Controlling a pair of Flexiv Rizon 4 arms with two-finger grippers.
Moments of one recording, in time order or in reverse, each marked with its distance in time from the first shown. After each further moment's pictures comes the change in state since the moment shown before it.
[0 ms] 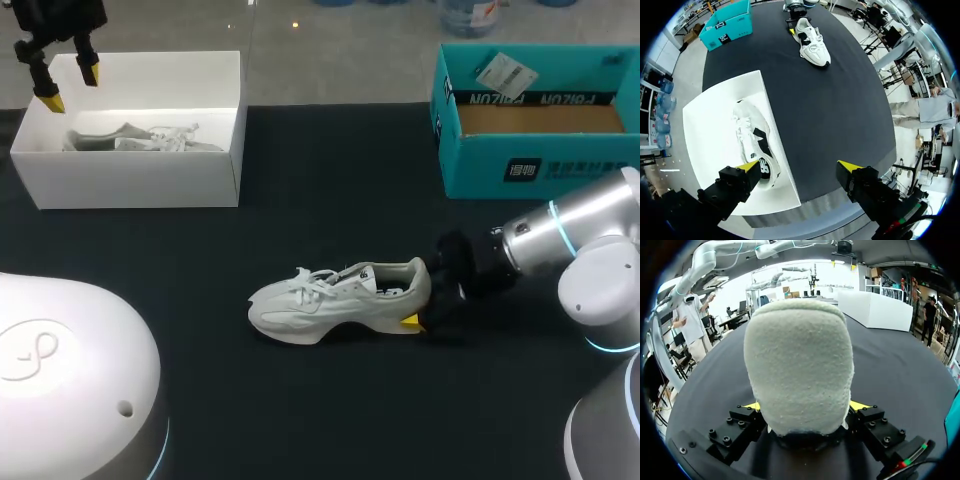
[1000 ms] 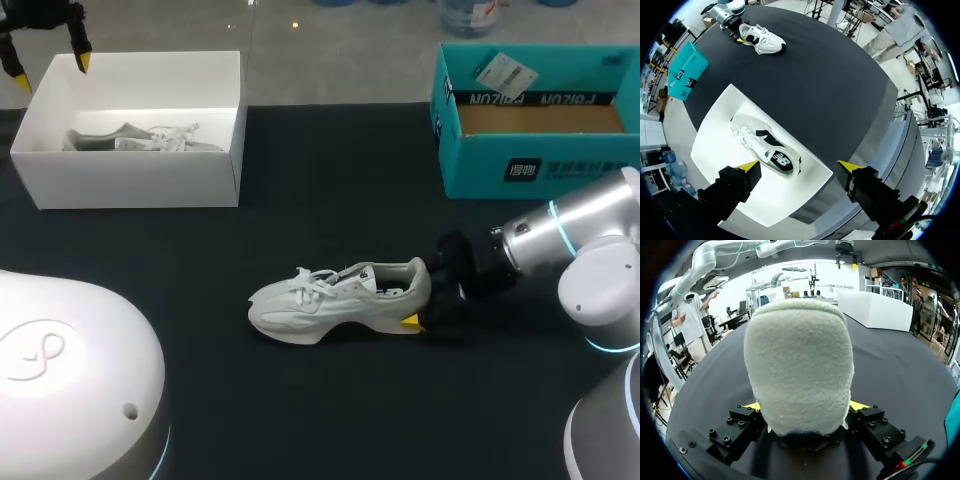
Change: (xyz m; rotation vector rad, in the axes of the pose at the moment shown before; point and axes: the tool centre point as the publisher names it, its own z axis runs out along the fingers) left arm -0.027 0.040 -0.018 -0.099 -0.029 0.567; right arm 0.000 0.000 0.000 0.000 0.000 0.000
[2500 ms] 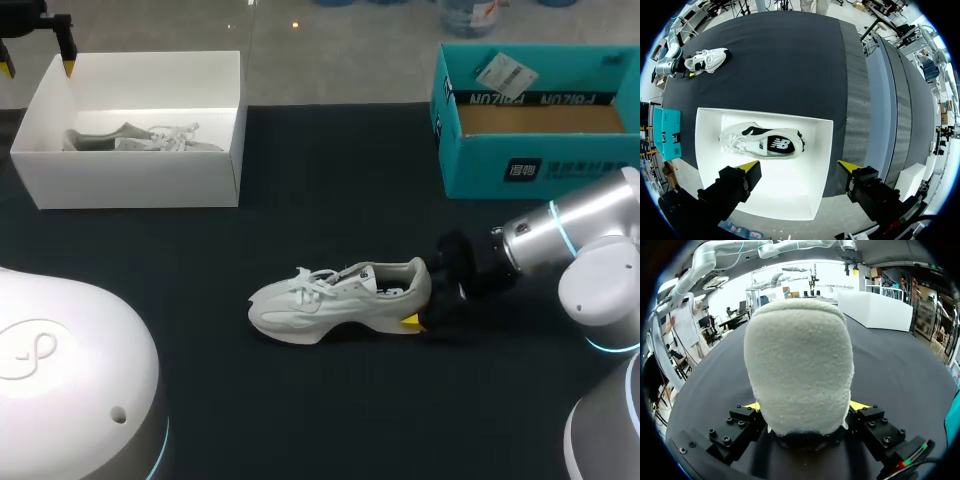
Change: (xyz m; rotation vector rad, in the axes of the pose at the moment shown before) left arm -0.011 0.070 0.019 -0.092 -0.001 0.640; right arm 0.000 0.000 0.000 -0.001 0.000 0.000
